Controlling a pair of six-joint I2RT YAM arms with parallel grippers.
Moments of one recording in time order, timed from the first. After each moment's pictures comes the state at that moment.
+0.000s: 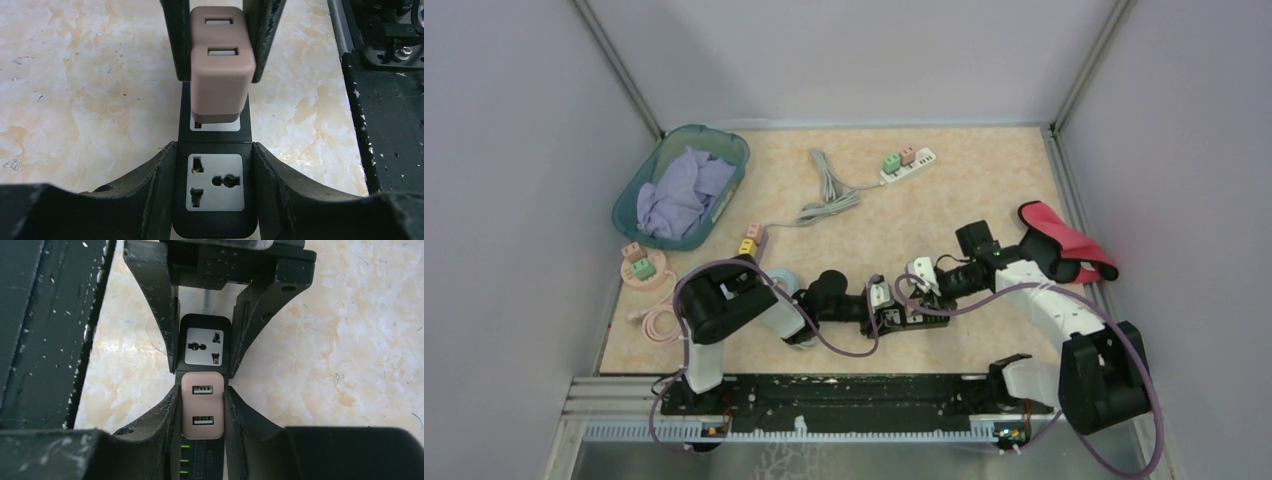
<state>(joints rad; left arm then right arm) -1.02 1.93 0.57 1.11 0.46 0.10 0.31 1.19 0.67 -0.72 -0.95 -1.32</state>
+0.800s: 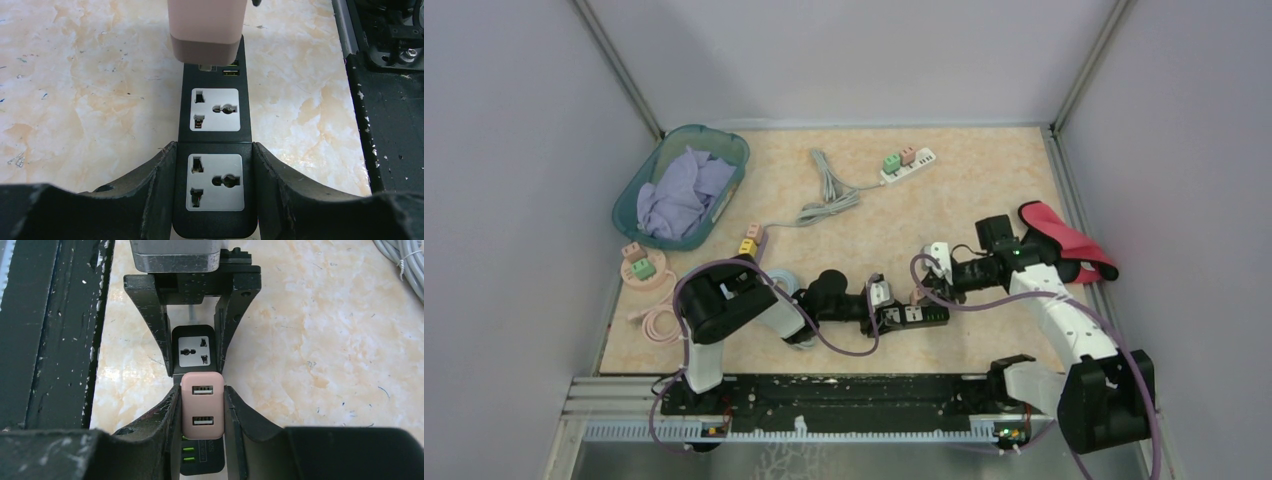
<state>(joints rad) -1.01 1.93 0.57 1.11 0.45 0.09 0.21 1.10 0.72 -0.81 -1.03 -1.24</state>
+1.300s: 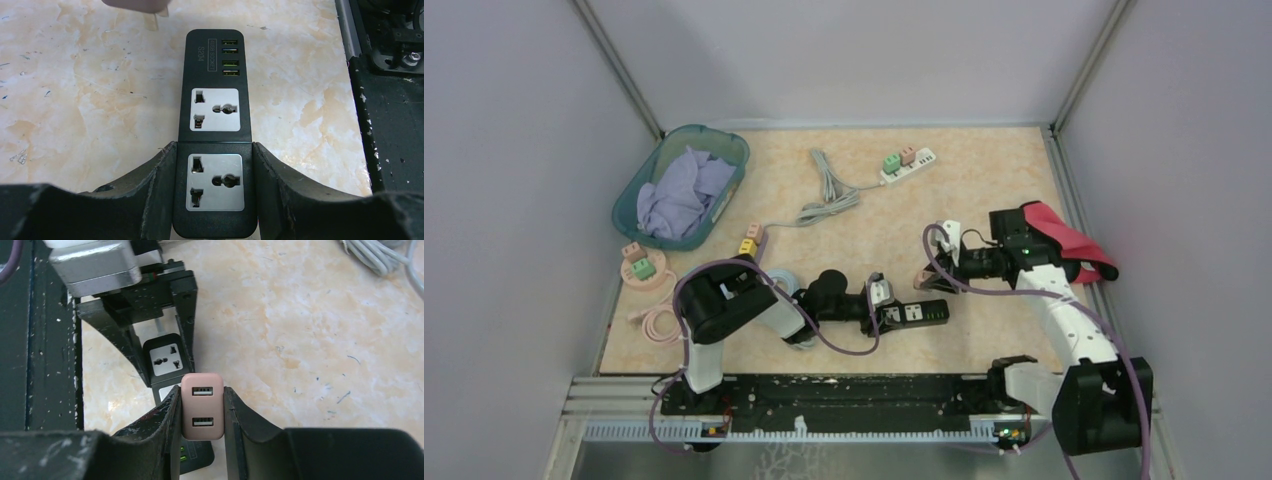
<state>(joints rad) -1.01 1.93 0.57 1.11 0.43 0.08 0.12 1.08 0.73 -0.68 -1.04 -0.99</state>
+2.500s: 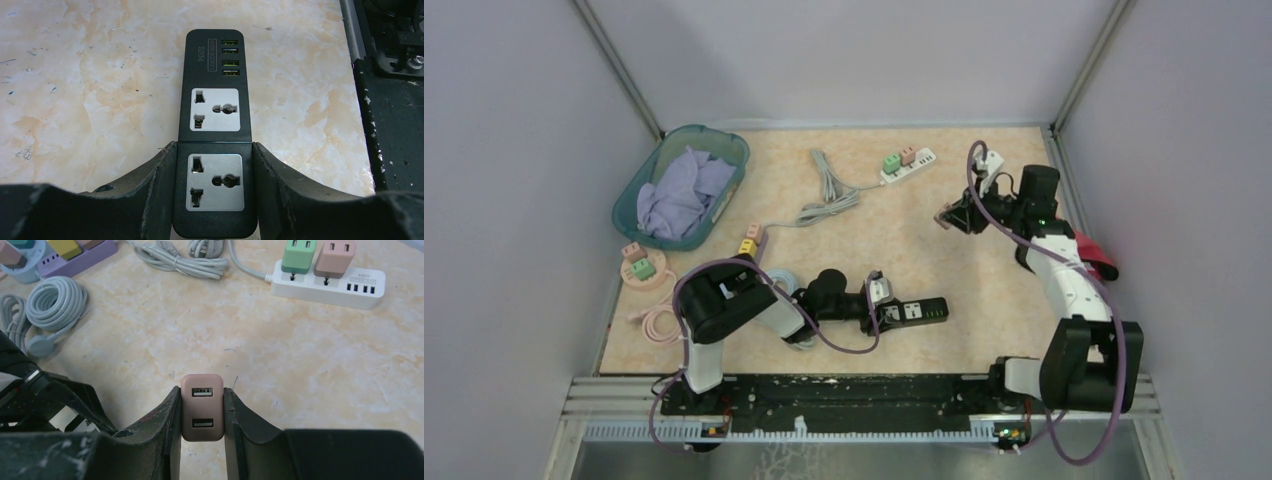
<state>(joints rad) -1.00 1.93 0.57 1.11 0.43 0.07 -0.06 1.23 0.86 -0.21 -0.89 -0.34</state>
